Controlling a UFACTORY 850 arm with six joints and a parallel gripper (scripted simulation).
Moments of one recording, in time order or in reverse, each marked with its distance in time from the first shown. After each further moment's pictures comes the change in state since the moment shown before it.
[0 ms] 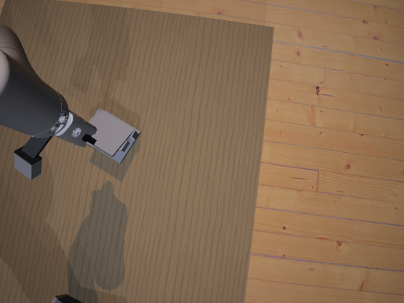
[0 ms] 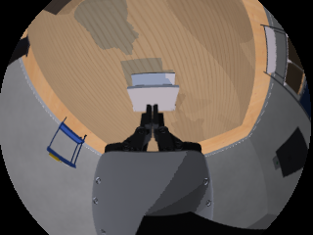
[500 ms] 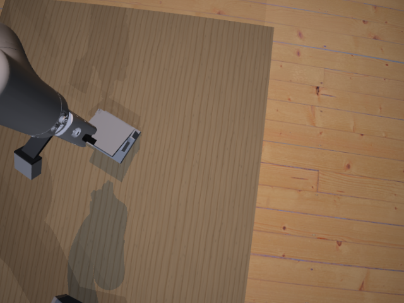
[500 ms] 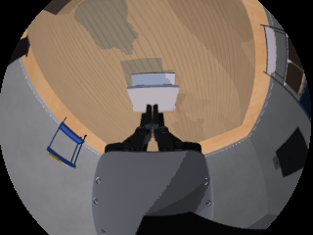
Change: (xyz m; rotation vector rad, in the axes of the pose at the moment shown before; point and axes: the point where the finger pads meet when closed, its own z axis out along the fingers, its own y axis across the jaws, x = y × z) arm 0.000 0.000 0.000 0.000 0.000 0.000
